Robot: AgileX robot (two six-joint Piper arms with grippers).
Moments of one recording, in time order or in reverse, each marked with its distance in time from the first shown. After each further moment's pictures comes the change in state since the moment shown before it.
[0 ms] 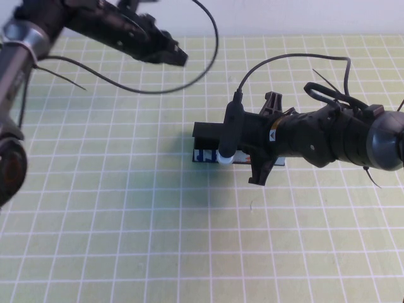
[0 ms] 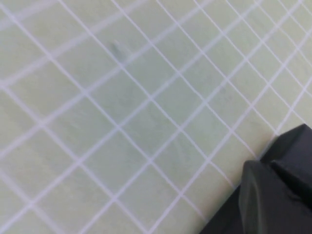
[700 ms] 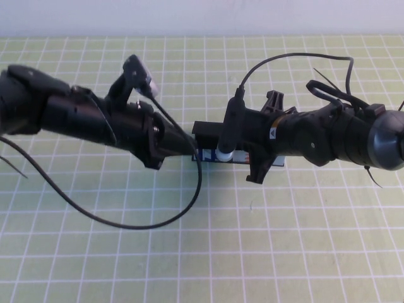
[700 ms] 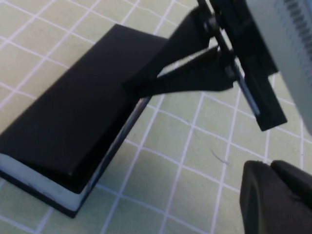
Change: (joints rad) right arm -0.002 -0.005 0.000 0.048 -0.008 0.001; left arm -0.009 -0.578 1.211 -0.434 -0.186 0.996
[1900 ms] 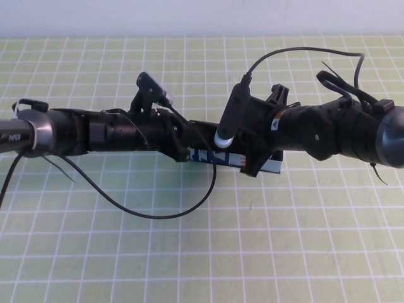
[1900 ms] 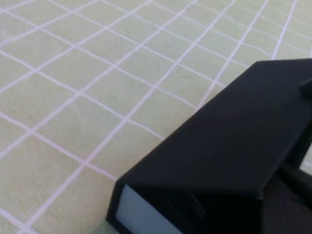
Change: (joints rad) right arm 0.000 -0.031 0.000 0.124 -0.011 0.004; left arm -0.034 0.292 -0.065 -0.467 -0.156 0.417
